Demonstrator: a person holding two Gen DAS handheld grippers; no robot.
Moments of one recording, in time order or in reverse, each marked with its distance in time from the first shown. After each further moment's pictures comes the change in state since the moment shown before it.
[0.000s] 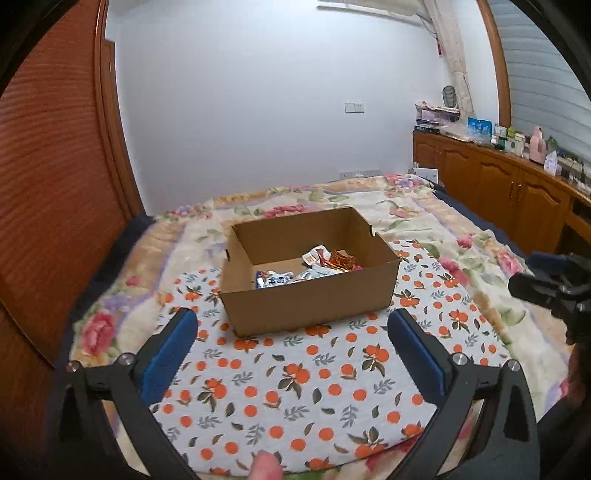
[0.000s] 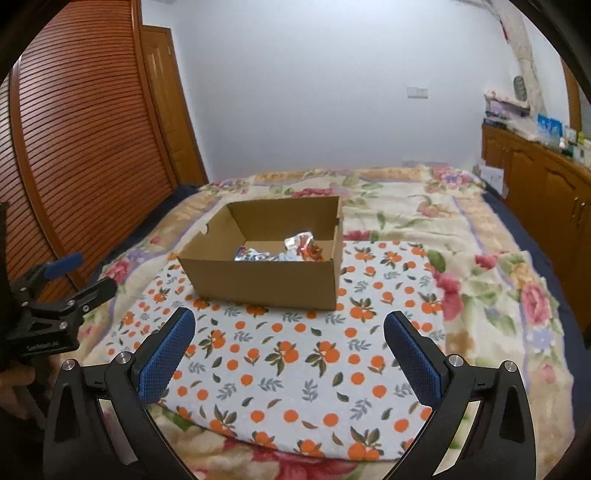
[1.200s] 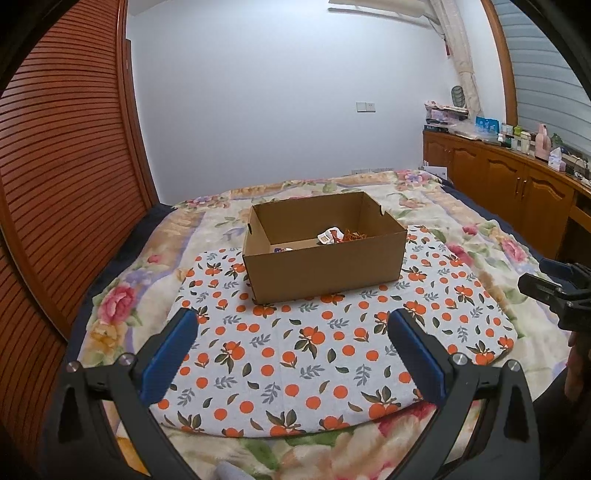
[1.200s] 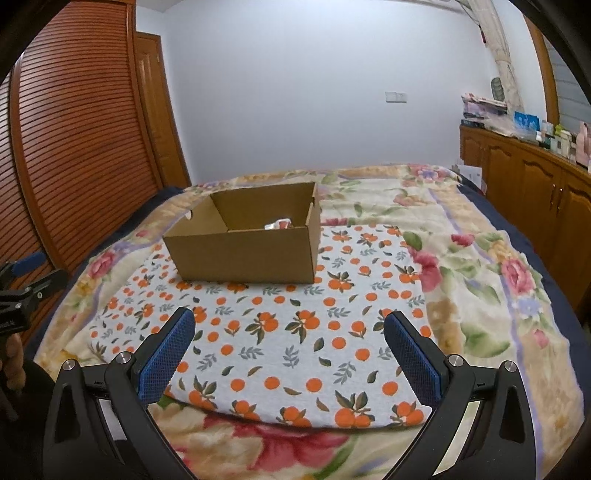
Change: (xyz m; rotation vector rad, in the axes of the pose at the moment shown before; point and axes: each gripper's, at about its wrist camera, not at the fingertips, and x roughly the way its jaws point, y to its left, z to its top) left arm -0.034 0.014 -0.053 -0.022 0.003 0.046; right arm -0.016 -0.009 -0.065 0.027 -0.043 -0.063
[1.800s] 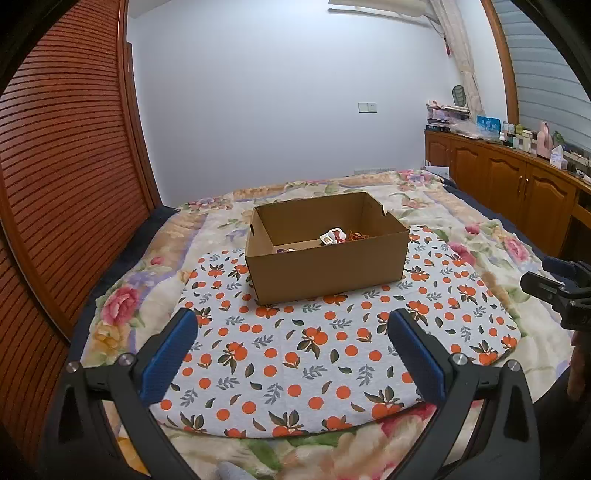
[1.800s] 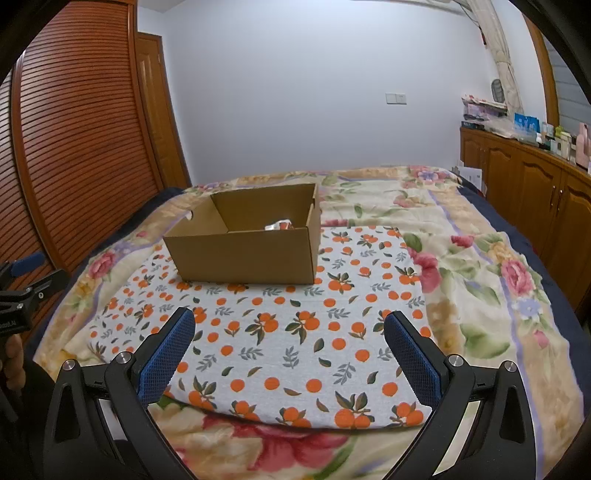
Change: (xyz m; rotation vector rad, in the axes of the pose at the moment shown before) left arm -0.001 -0.001 0.000 0.008 -0.006 0.014; right arm -0.001 0.000 -0.001 0.000 -0.003 -0.003
